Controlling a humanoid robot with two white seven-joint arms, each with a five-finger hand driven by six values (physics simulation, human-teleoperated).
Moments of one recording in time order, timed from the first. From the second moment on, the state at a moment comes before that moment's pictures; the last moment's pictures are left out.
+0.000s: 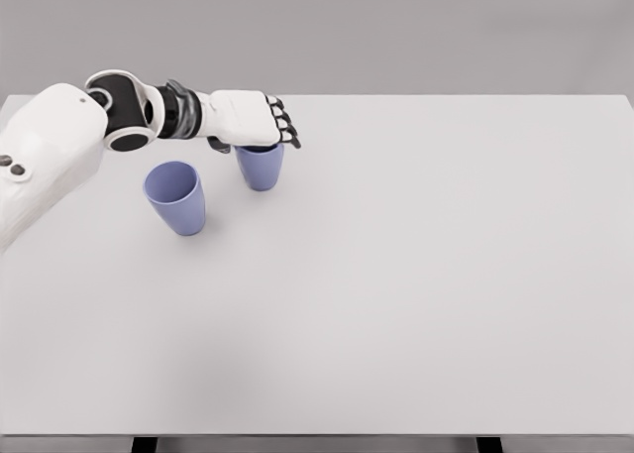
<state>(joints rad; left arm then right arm) -1.10 0.44 -1.05 -1.09 -0.88 -0.61 -0.41 0.02 0.00 0.02 0.08 -0.11 -0.24 -0.01</state>
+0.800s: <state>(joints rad) -1.10 0.45 -1.04 -1.09 -0.86 -0.60 -0.44 0.02 0.00 0.02 0.08 -0.11 -0.24 -0.01</state>
